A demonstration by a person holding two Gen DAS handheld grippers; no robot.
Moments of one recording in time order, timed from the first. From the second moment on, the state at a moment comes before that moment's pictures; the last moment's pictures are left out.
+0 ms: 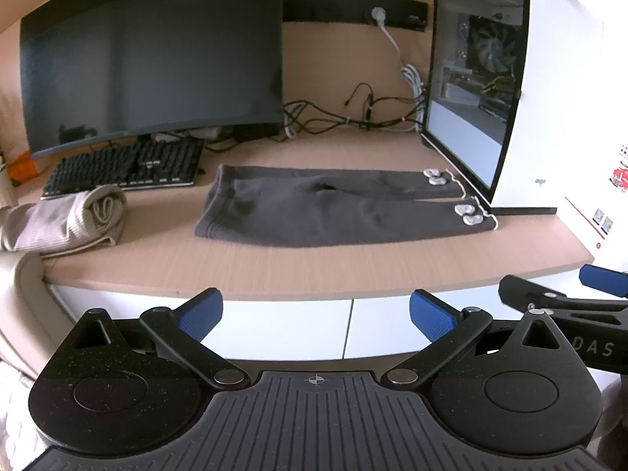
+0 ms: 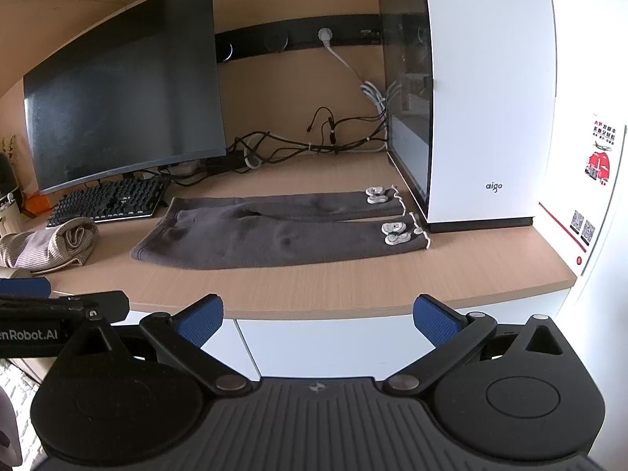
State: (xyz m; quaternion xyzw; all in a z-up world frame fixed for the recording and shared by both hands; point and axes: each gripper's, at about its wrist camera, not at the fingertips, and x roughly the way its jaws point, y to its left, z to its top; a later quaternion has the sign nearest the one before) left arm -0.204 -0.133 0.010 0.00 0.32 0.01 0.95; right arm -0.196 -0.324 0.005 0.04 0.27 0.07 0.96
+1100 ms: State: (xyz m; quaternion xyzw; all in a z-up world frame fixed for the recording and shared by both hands) left arm -0.198 -0.141 0.006 0.00 0.34 0.01 0.94; right arm -0.189 -0.332 0.000 0.05 0.29 0.07 0.95
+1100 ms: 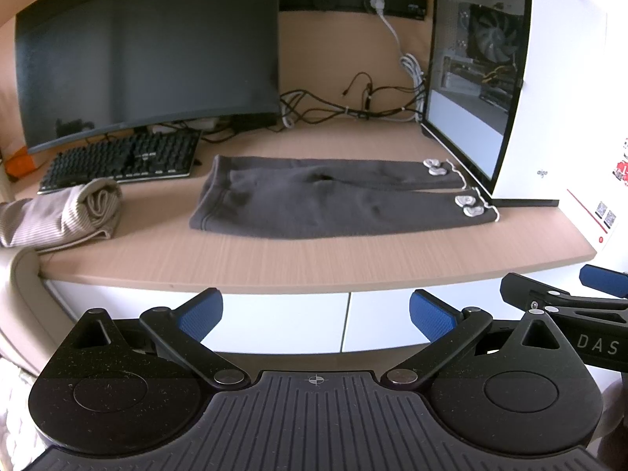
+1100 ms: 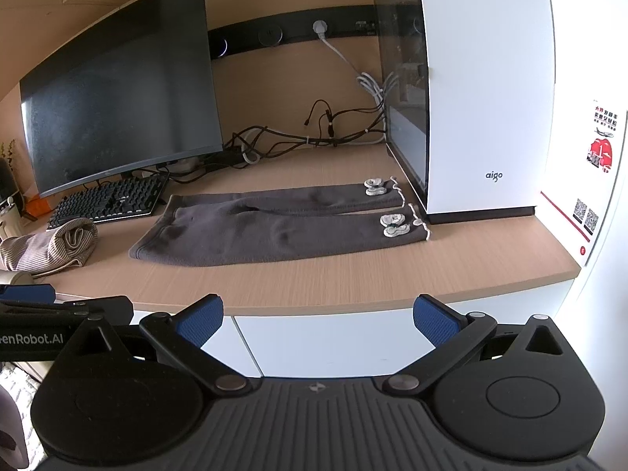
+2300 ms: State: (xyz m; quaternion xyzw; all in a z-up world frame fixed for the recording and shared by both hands) left arm -0.177 -0.137 -0.002 0.00 0.36 0.01 0.93; right arm -0.169 -0.326 -0.009 0.05 0.31 0.07 0.95
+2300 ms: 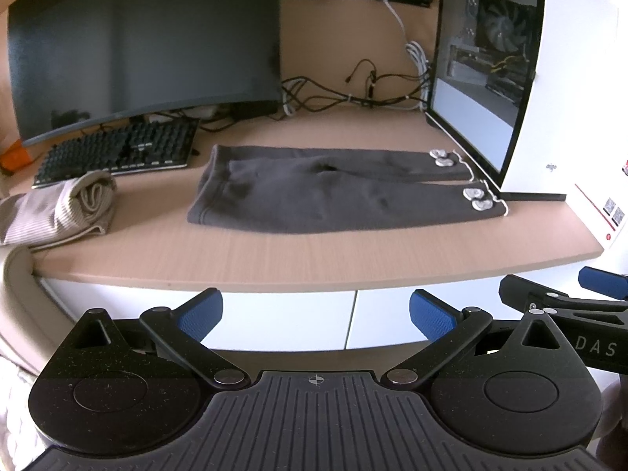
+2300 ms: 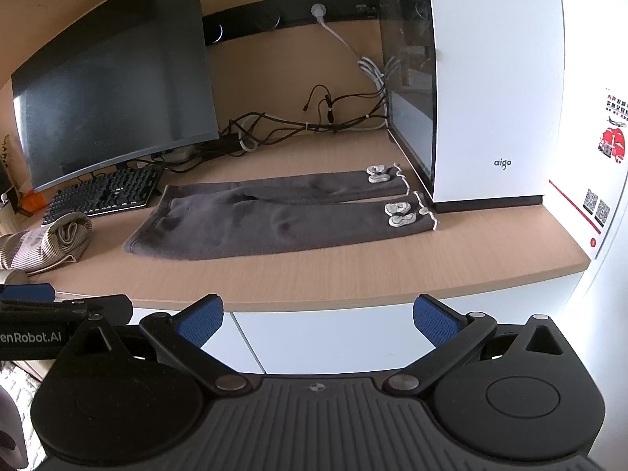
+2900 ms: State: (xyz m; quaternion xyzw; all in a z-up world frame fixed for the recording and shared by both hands) left arm -0.165 -0.130 -0.007 0.00 0.37 0.01 0.93; right arm -0.158 -0.318 -0.013 0.05 0.32 0.07 0.94
